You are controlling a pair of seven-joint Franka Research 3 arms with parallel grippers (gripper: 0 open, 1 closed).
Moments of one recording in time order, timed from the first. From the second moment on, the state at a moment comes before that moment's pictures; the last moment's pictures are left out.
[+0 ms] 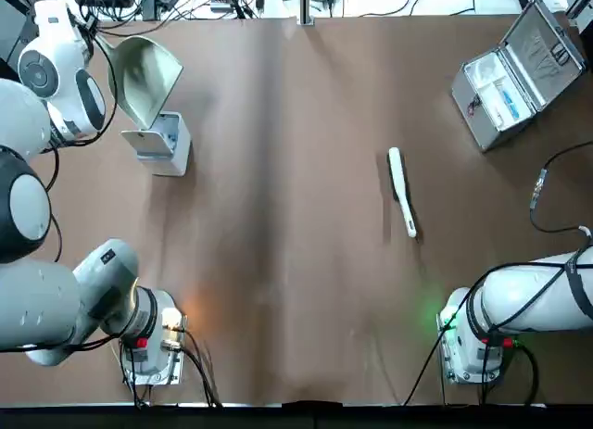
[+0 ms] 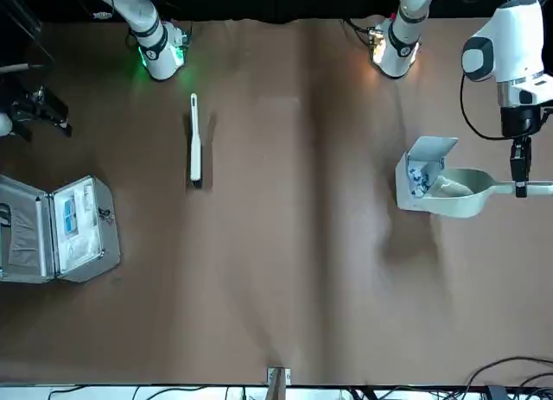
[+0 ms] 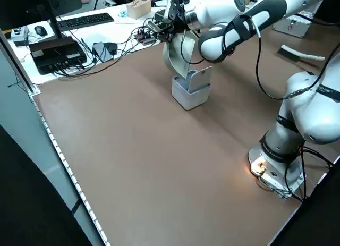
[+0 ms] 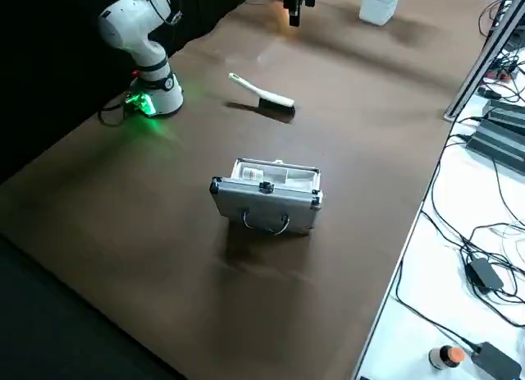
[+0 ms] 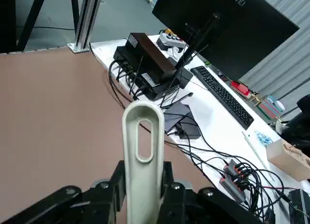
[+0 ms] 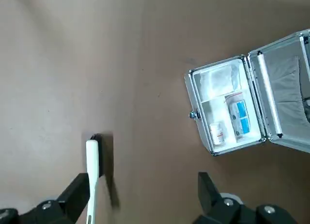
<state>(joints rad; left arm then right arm) 0.76 -0.22 -0.61 -2.61 -0.20 3.44 -0.61 0.02 -0.04 -0.01 -1.56 0.01 1.56 -0.08</state>
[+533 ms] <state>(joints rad) 0.76 -0.22 -0.65 -2.66 -0.20 3.53 -0.61 0.02 -0.04 -0.01 -1.56 0.01 1.56 -0.08</state>
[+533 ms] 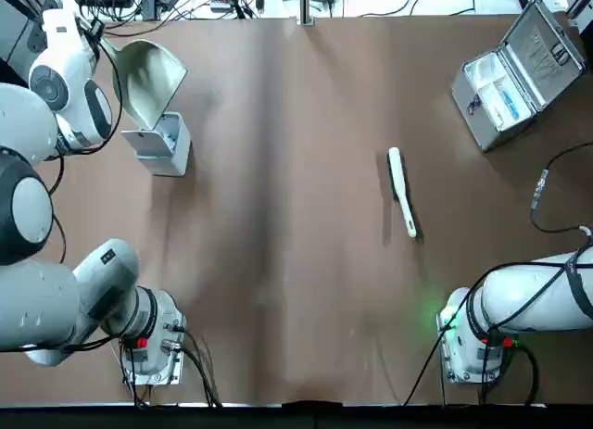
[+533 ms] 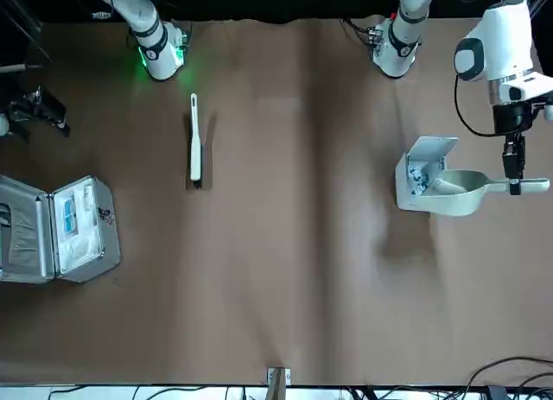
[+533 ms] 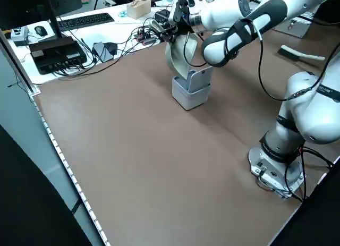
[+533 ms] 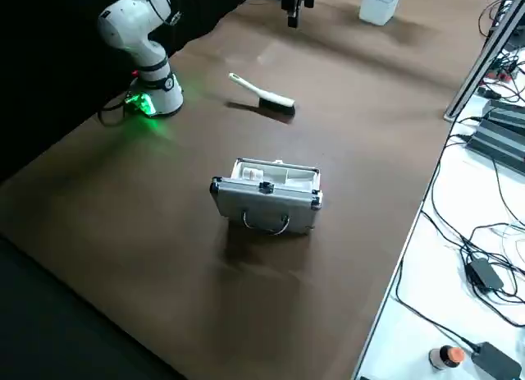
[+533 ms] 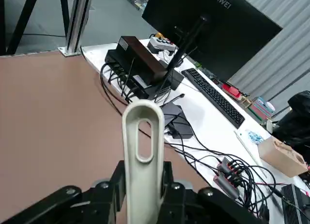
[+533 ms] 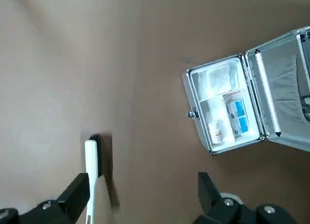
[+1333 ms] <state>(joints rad) 0.76 -0.33 -0.66 -2.73 -0.20 3.53 -0.61 0.02 -0.04 -0.01 -1.56 0.01 1.56 -0.08</state>
